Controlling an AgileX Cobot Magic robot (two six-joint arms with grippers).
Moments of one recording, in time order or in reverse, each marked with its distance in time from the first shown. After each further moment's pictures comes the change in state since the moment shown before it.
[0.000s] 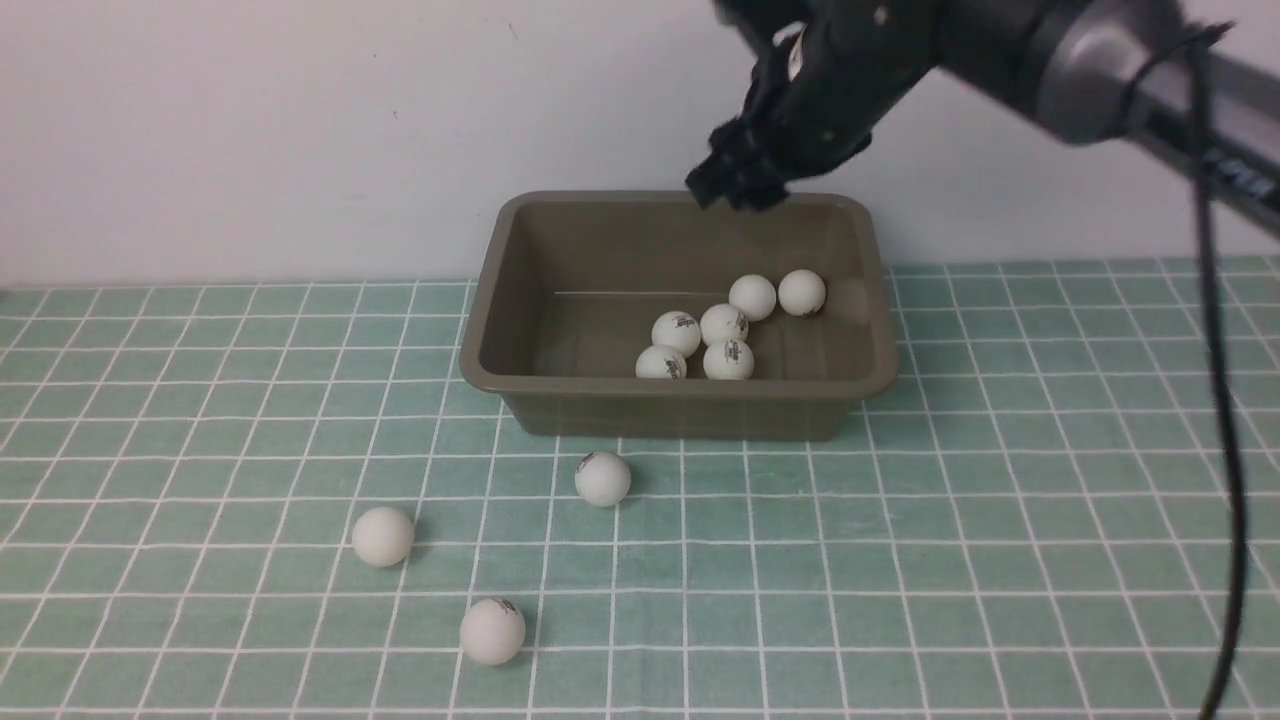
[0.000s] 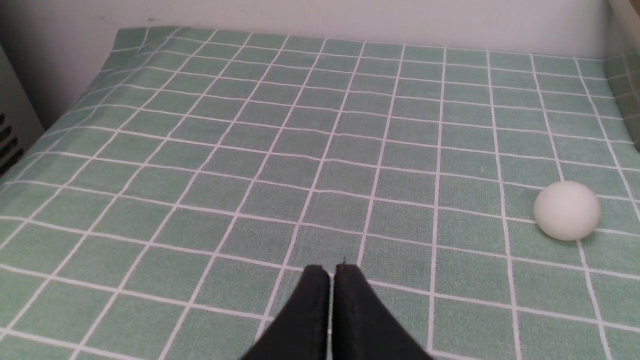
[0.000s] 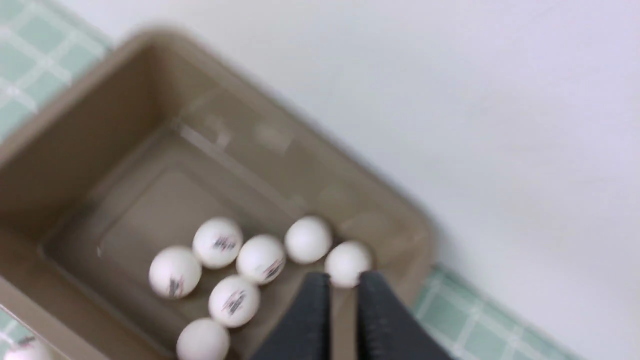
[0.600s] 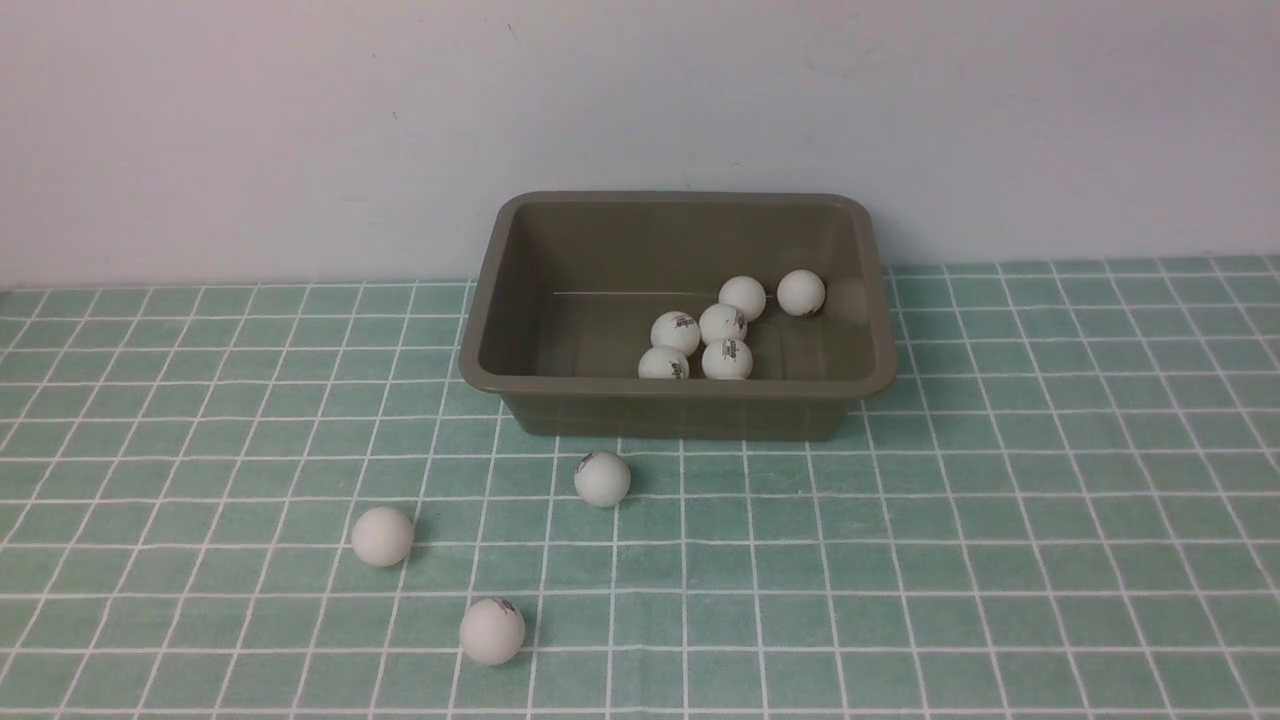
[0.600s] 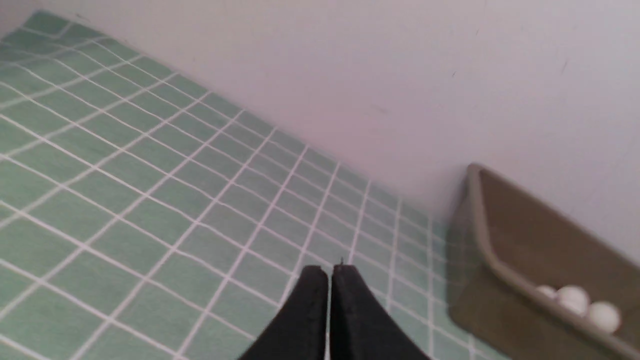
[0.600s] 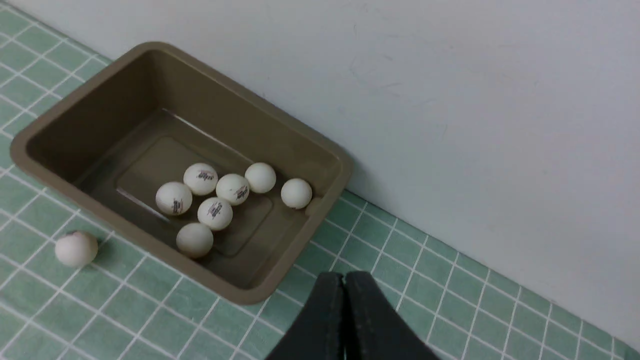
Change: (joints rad) right arm -0.021 -0.693 0.456 -0.028 0.068 0.001; left arm 0.000 0.000 0.001 -0.270 -0.198 -0.213
